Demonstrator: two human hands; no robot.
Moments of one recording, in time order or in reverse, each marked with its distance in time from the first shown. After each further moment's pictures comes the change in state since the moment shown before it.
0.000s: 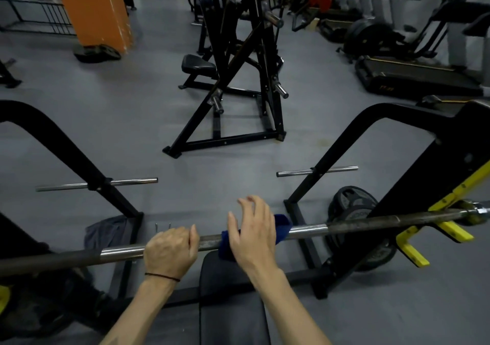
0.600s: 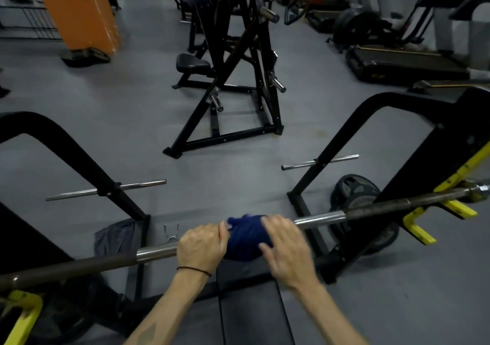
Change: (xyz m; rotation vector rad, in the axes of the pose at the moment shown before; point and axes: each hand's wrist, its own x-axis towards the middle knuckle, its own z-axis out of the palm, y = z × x) left_hand 0.008 -0.004 -0.011 -0.047 -0.147 0.001; right_hand -0.056 0.053 0.014 -0.156 0.031 -0.328
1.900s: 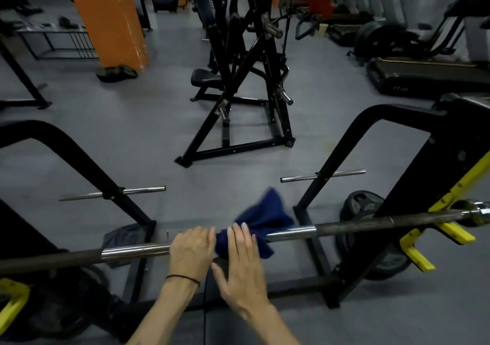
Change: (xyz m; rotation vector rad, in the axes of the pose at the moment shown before) left_hand -0.001 0.062 0.016 0.181 -0.089 0.060; right_hand -0.010 -0.015 0.006 0.263 -0.039 0.100
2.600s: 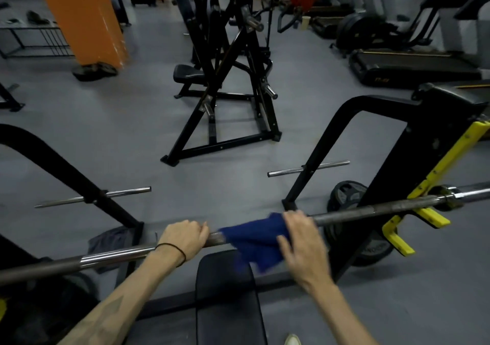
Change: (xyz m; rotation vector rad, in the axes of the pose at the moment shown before) left_hand 0.052 0.003 -0.024 -0.017 -0.665 0.186; right_hand -0.001 0.141 -0.084 -0.212 0.094 0.025
